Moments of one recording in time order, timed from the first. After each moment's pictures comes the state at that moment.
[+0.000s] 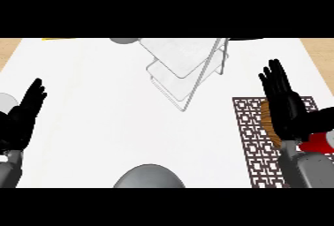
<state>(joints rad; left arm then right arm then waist) -0.14 0.57 -0.10 -1.32 0.26 0.21 -0.04 -0.22 -0.28 0.12 -1.57 -0.29 -0.27 0.03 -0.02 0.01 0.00</state>
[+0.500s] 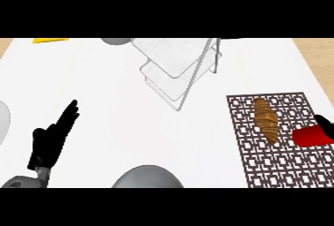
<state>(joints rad) -0.05 0.47 -0.23 -1.33 0.23 0.16 -0.03 0.01 -0.60 -0.13 -1.35 -0.10 -0.44 0.16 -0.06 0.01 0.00</state>
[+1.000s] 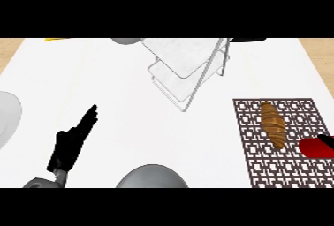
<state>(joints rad) -0.05 0.39 -0.29 -1.36 0.19 0.14 0.02 0.08 -0.58 -0.23 -1.38 -0.22 -0.25 0.00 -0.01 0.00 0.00</state>
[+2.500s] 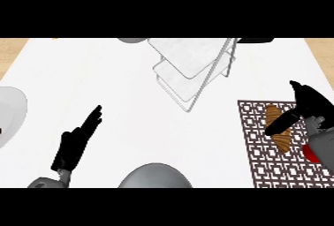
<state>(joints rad) -0.05 0.35 -0.27 -1.34 0.14 0.09 0.01 -0.42 -0.66 0.34 -1.43 0.29 0.09 1.10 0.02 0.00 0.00</state>
